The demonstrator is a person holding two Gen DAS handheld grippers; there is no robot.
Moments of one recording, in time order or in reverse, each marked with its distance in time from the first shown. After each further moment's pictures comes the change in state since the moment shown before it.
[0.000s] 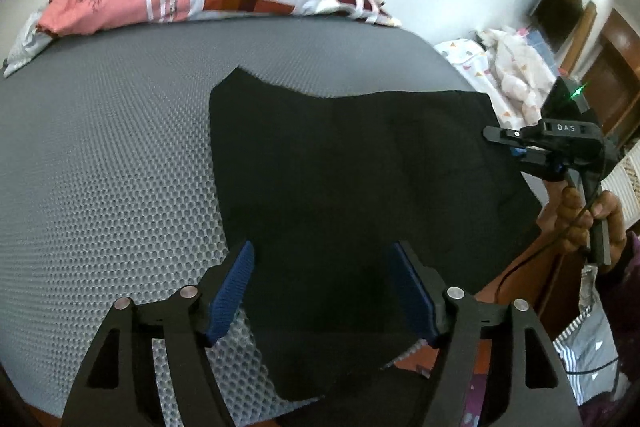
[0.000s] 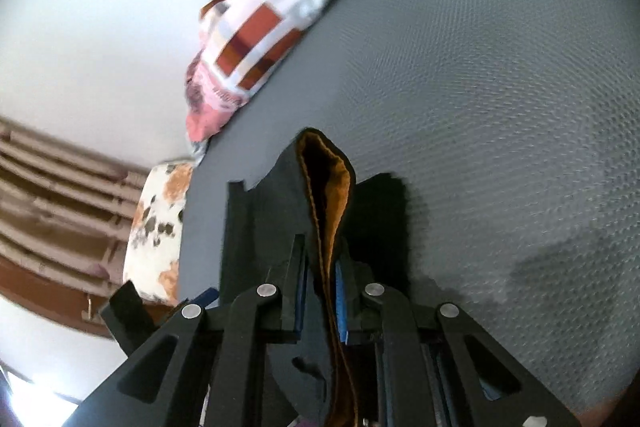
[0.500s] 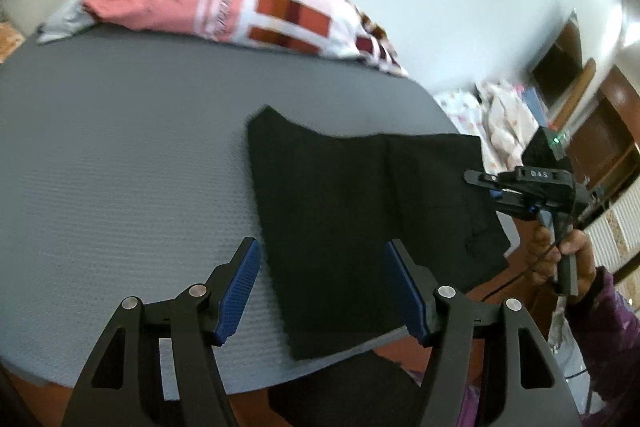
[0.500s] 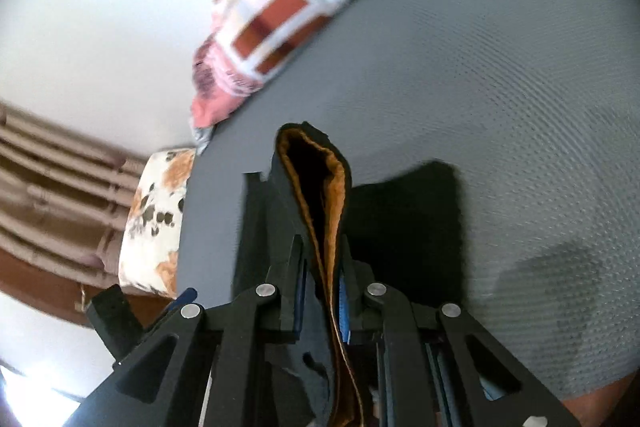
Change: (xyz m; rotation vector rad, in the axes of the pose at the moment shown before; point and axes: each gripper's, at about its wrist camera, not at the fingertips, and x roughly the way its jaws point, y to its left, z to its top) left arm -0.063 0.029 -0.010 -0.116 -0.111 -0.069; right arm 0.018 0.048 -0.007 -0.030 0.032 -0.022
